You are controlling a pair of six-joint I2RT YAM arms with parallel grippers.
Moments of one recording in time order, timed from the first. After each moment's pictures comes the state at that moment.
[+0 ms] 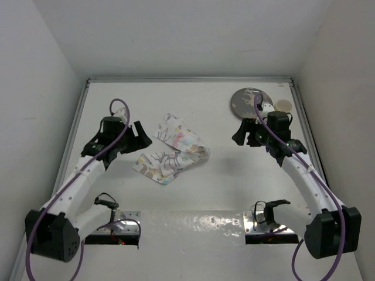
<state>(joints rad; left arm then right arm) -0.17 0.94 0.76 -0.48 0.18 -0.47 0.15 1.04 0.76 -0.34 -0.27 0.23</state>
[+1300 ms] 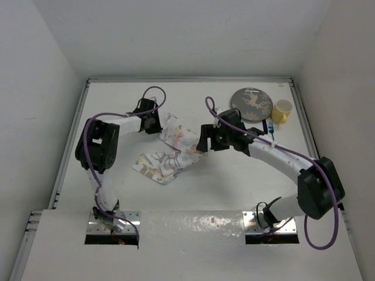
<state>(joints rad) -0.27 1.94 1.17 -0.18 0.04 -0.44 0.56 1.41 0.90 -0.30 -0.19 0.44</state>
